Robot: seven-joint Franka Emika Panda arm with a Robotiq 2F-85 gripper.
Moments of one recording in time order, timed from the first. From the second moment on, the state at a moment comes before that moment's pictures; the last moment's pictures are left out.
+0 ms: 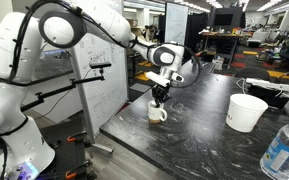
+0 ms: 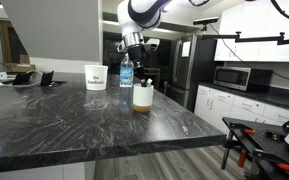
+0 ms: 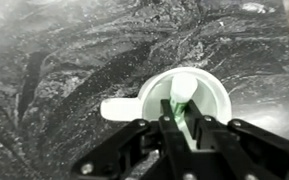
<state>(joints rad) -0.06 0.58 0.02 -1.51 -0.04 1.80 -0.30</state>
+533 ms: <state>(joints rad) -0.04 0.43 0.04 -1.55 -0.06 1.75 -0.37</state>
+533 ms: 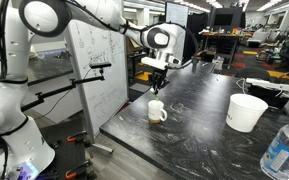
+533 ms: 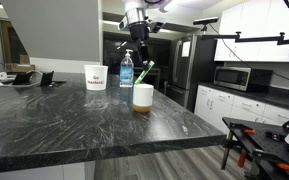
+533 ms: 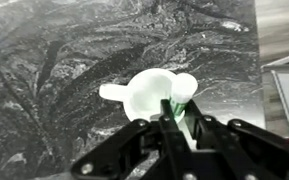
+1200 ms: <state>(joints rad) 0.03 0.12 0.11 -1.92 0.05 1.94 -0.37</state>
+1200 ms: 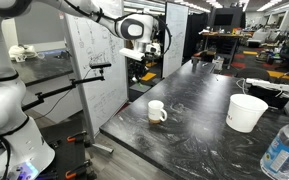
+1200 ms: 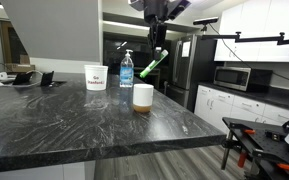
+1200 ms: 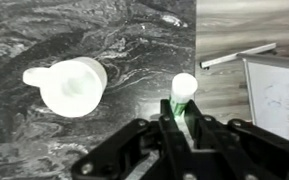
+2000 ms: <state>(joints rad) 0.04 0.11 0.10 -2.19 0.14 2.34 -0.39</state>
